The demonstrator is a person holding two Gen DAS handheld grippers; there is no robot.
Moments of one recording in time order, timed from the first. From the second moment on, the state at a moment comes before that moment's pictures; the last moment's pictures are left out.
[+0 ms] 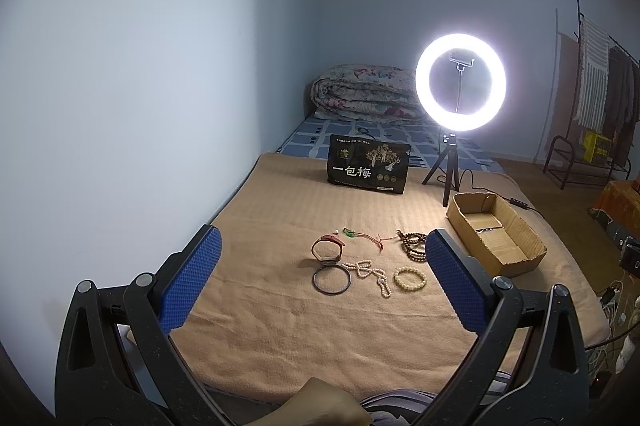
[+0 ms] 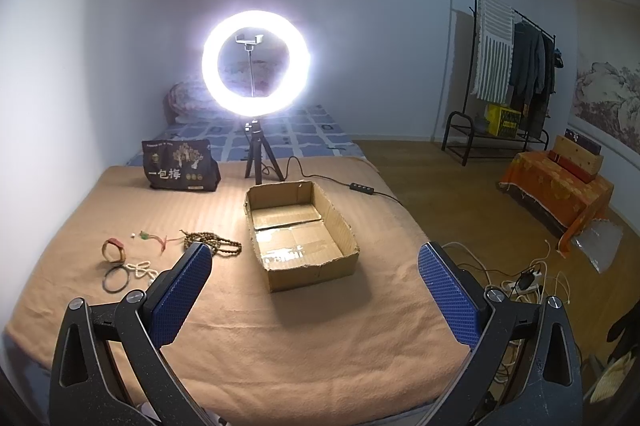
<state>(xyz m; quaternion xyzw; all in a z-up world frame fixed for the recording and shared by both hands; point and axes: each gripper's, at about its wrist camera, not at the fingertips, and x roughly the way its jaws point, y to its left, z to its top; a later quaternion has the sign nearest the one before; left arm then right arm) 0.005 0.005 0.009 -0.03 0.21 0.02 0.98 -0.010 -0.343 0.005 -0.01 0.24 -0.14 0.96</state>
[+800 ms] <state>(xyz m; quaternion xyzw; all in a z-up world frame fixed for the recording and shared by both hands) 0.020 0.007 -0.004 -0.02 0.22 0.02 0.97 -0.001 -0.344 -0.004 -0.01 0.25 -0.13 0.96</state>
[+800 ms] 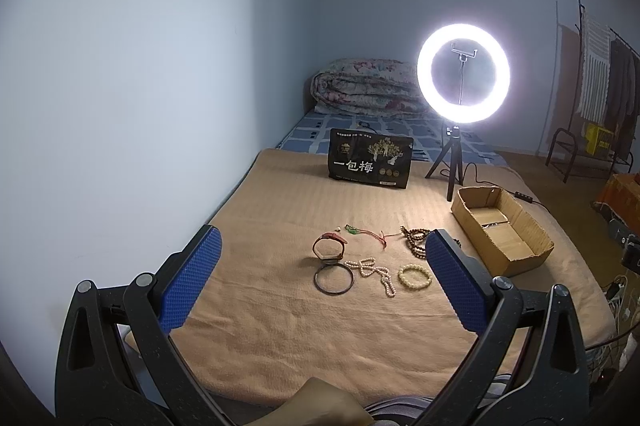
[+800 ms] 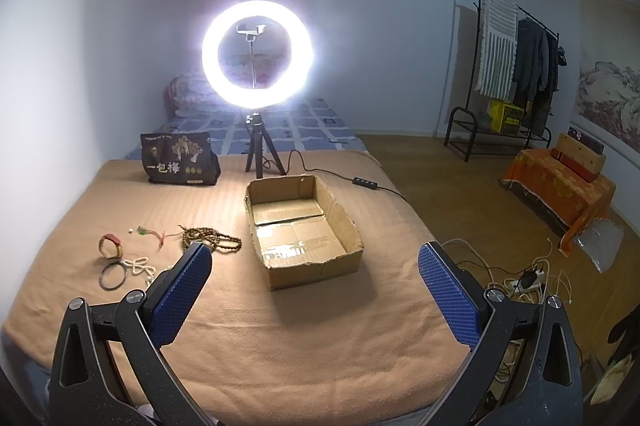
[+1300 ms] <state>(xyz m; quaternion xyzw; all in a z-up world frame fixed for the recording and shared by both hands) 0.049 0.010 -0.019 -0.01 0.24 0.03 0.97 0.033 -0.344 -0.013 -0.03 0.26 -0.11 0.96</state>
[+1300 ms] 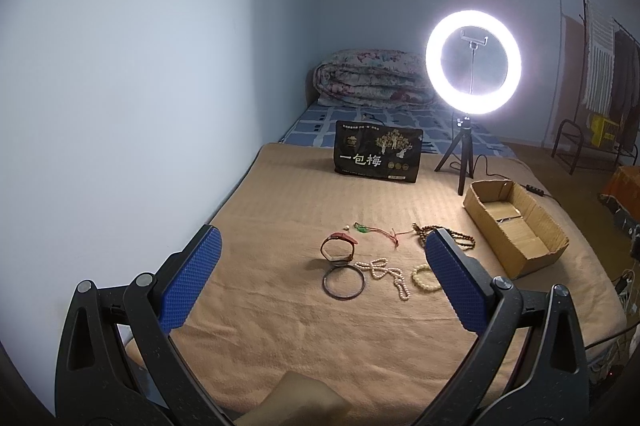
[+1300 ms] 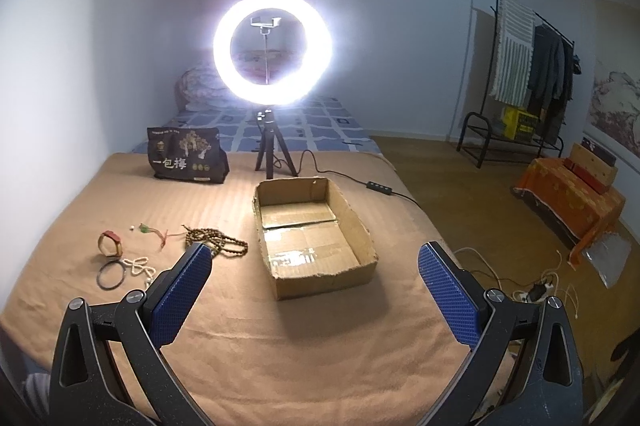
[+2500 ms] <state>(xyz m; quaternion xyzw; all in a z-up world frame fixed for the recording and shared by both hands) 0.256 0.052 -0.186 -0.03 0.43 -0.07 0.90 0.197 -0.263 -0.154 -0.06 0.40 0.18 0.89</state>
